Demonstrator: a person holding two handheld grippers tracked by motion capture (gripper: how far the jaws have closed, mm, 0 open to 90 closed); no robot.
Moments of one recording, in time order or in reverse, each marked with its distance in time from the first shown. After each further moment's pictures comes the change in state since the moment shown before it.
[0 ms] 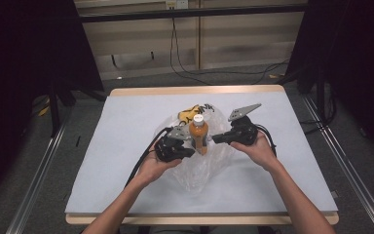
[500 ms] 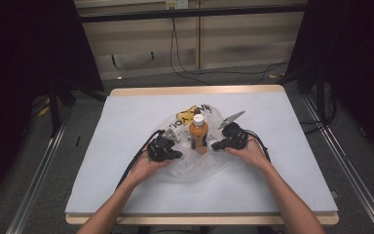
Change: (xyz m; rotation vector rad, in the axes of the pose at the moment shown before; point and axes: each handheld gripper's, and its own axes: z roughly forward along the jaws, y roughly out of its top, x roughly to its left) left arm 0.033 -0.041 0.010 0.123 0.033 -0.045; right arm -0.024 -0.025 0.045 0.189 -0.057 0.031
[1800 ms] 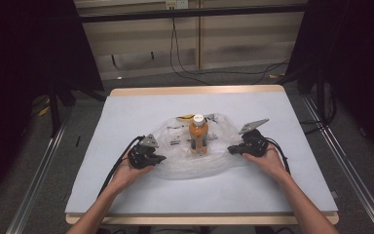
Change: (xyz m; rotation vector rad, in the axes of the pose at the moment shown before) left arm 0.001 -0.043 -0.027 -0.055 -0.001 -0.030; right arm -0.004 -0.047 -0.032 -0.090 -0.063 0.051
